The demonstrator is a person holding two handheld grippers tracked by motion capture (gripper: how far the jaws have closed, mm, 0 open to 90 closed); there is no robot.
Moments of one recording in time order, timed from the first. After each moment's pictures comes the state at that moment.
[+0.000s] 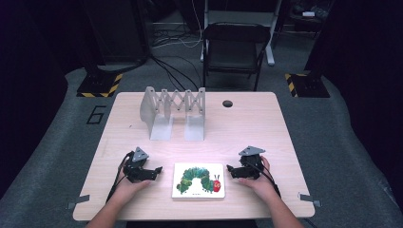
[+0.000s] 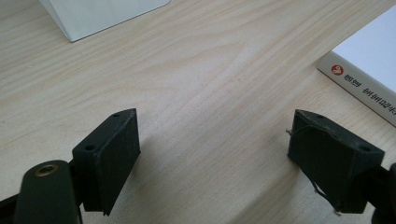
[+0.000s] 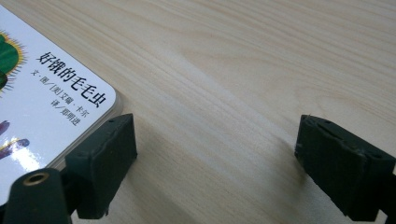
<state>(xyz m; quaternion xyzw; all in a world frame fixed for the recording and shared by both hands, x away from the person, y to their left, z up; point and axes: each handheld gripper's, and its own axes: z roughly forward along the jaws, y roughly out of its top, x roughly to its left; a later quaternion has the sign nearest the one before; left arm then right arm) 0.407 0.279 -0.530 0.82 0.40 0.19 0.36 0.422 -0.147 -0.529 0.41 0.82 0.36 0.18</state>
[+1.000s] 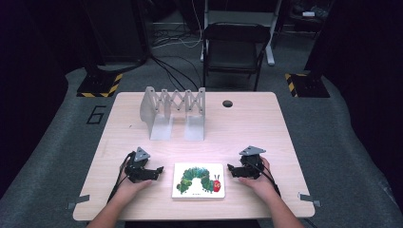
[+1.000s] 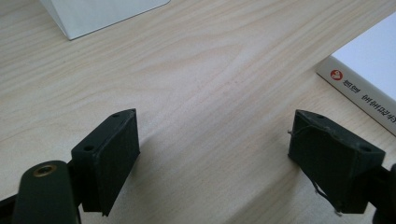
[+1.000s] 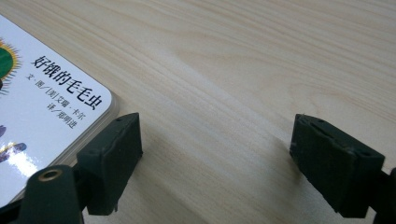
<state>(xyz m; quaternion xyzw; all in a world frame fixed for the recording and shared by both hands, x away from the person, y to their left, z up) 0.405 0.273 -0.528 0.82 0.42 0.19 0.35 0.421 -0.147 -0.527 0.43 0.81 0.36 0.18</state>
